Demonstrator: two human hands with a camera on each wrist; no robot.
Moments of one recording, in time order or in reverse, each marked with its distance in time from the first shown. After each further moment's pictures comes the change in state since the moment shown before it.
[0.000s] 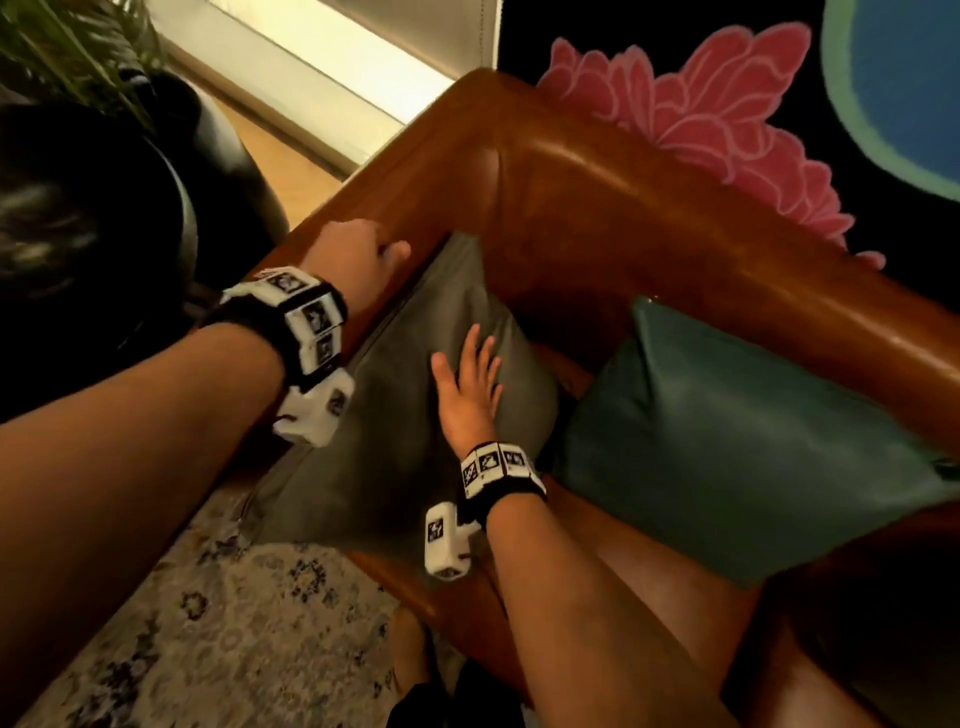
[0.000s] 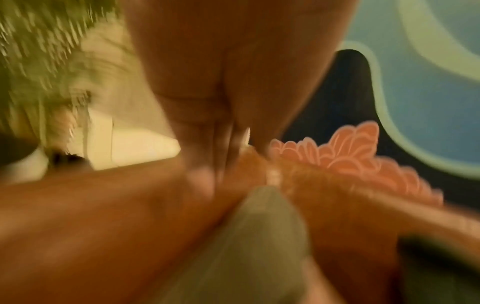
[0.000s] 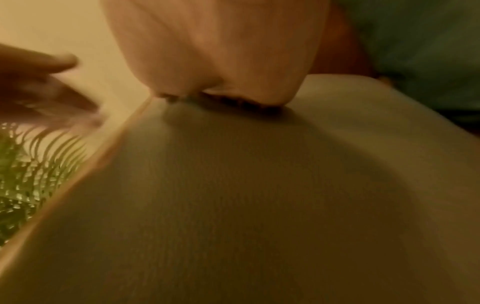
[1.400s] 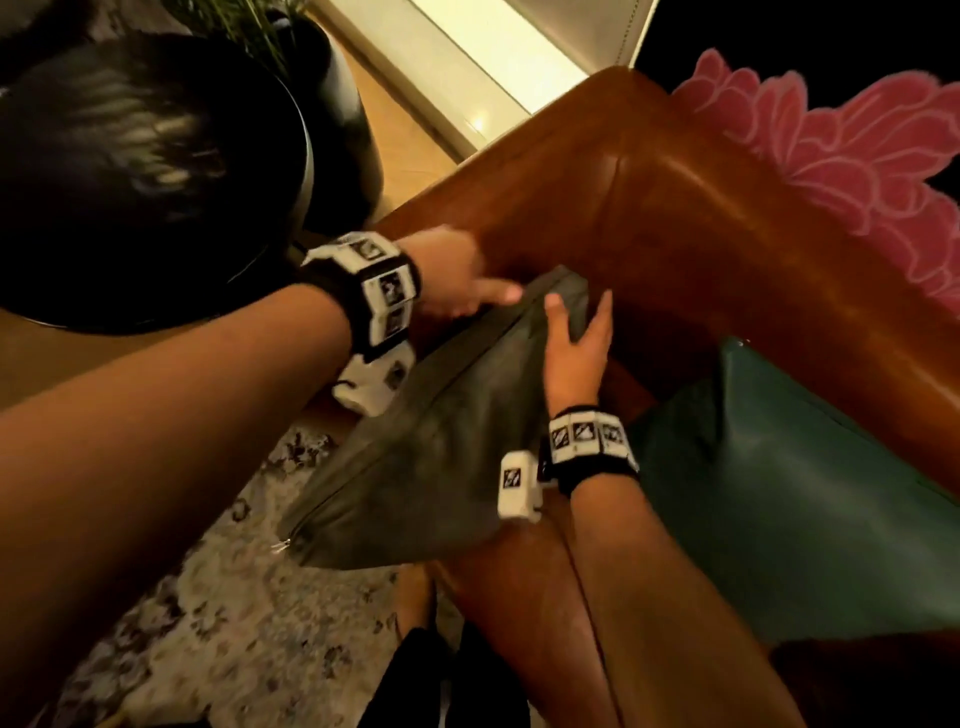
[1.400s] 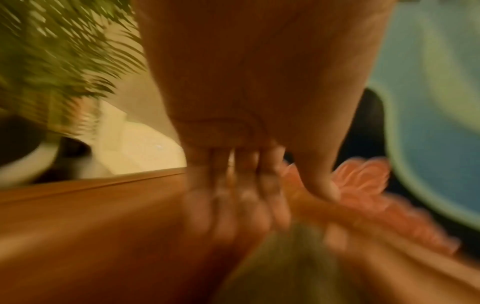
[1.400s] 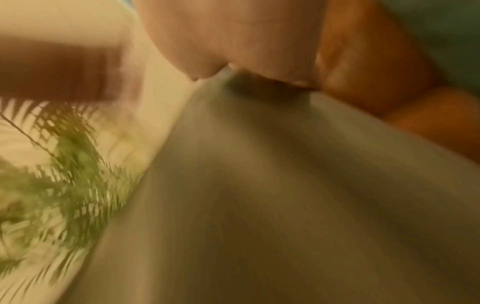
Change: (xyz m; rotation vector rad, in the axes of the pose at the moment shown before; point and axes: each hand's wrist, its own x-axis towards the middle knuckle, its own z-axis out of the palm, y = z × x) left_hand -0.021 -0.007 -0.039 -0.107 -0.466 0.047; right_hand 0.026 -0.045 -0.050 0.315 0.243 -0.001
